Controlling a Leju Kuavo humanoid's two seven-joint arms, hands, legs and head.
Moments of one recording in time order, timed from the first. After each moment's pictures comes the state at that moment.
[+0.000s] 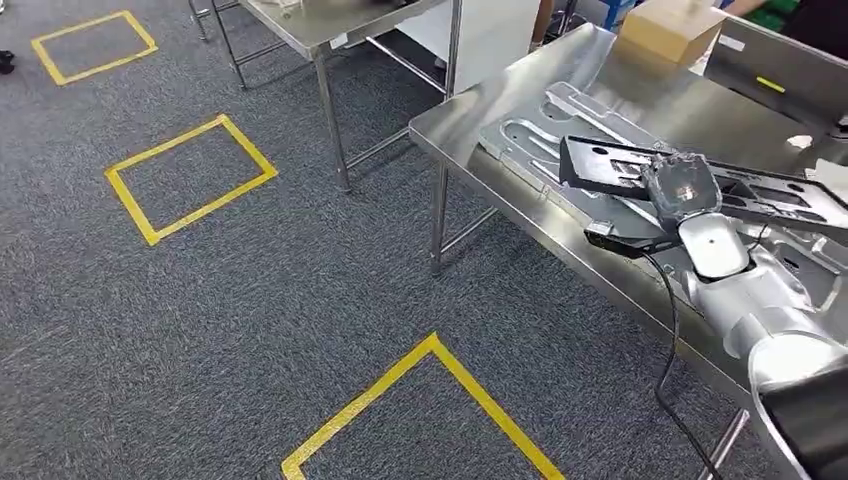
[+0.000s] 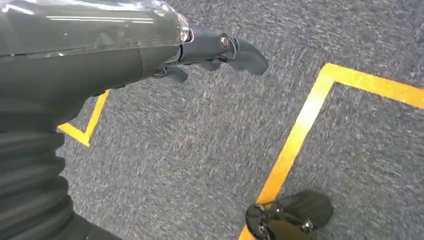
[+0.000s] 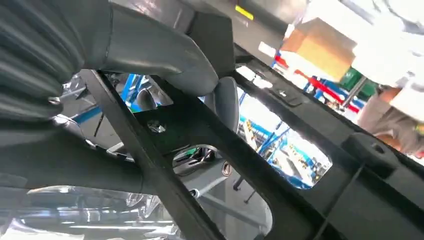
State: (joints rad) left arm 0.00 -0.10 0.72 -0.17 -0.93 0.24 -0.37; right arm -1.08 -0.30 0.82 -0.36 1.33 -0.67 0.09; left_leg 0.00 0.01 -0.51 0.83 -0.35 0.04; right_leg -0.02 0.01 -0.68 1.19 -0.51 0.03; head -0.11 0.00
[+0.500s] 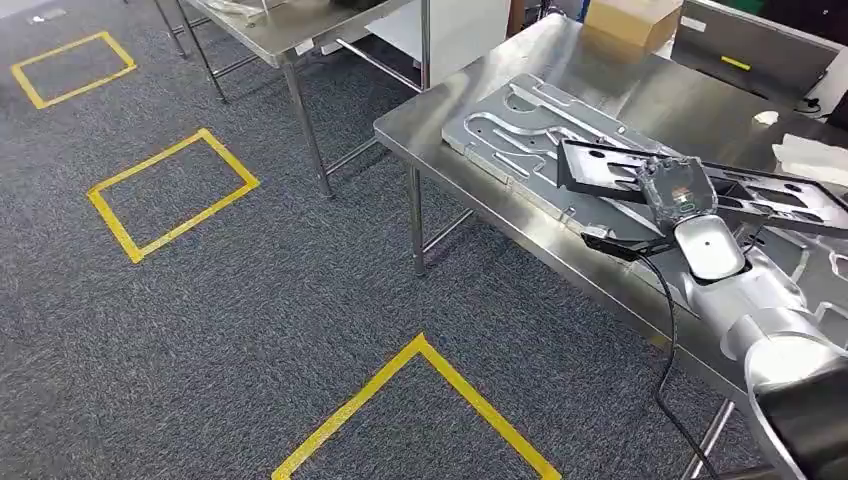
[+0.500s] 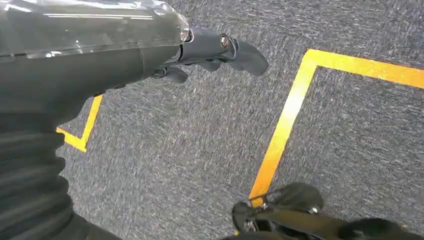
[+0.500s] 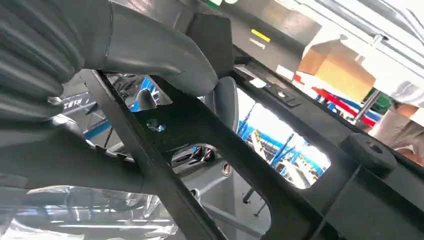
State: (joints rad) left arm 0.00 -0.10 0.72 -0.17 -0.94 0.24 -0.37; right arm -1.08 -0.29 0.82 -0.36 1.33 -0.67 0.09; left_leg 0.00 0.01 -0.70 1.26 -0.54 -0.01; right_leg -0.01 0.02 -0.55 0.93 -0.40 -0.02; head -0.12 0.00
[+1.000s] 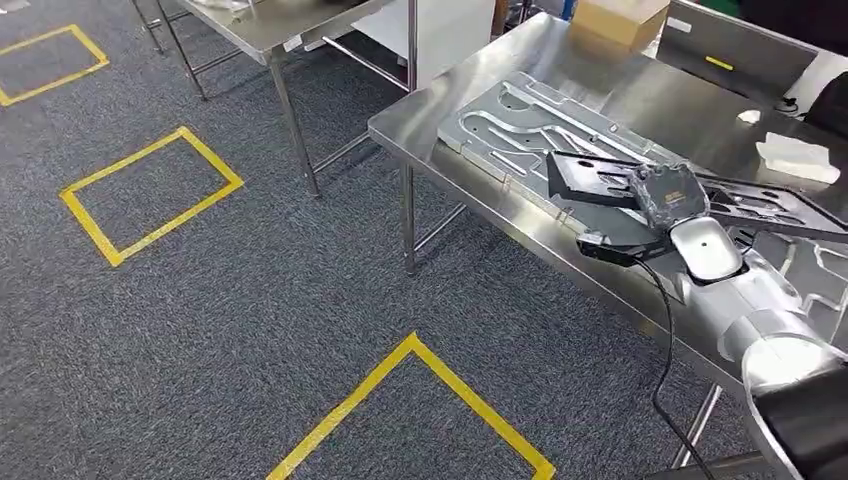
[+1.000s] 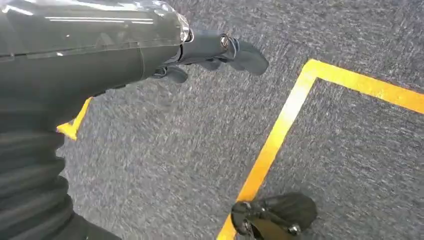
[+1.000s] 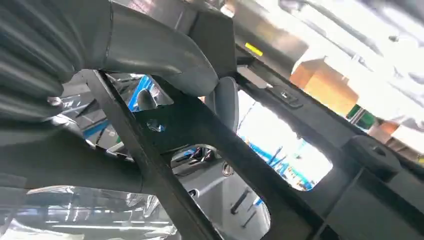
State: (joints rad) left arm -0.01 -0.10 0.77 -0.17 -0.85 0.20 -0.38; right arm -1.07 -0.29 0.82 -0.36 1.29 -0.64 0.01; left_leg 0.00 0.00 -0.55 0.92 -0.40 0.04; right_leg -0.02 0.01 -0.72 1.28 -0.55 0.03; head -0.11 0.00
